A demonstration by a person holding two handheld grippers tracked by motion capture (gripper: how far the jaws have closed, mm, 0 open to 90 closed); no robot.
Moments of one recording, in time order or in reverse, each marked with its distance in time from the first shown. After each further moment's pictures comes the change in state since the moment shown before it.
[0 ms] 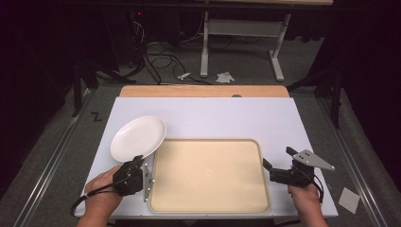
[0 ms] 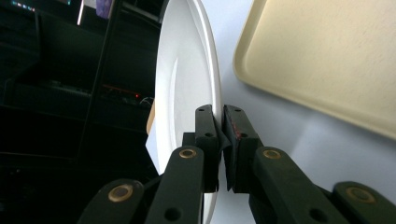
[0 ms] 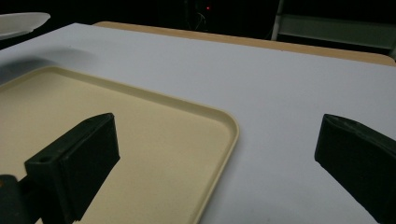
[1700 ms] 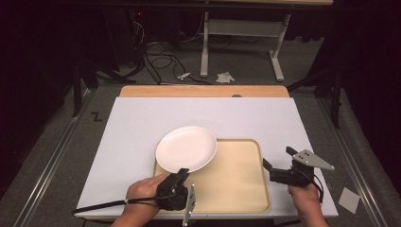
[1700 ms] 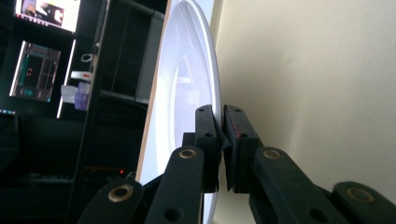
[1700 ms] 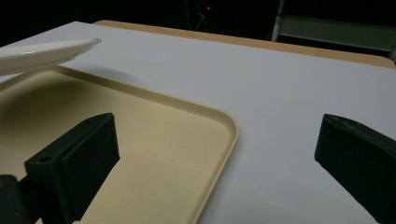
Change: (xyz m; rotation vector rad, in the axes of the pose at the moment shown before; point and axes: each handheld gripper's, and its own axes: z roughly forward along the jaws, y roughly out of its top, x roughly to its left) left arm -0.112 0.009 -0.032 0.000 -0.291 -0.053; right arm 0.000 0.000 0.001 0.000 0.001 -0.006
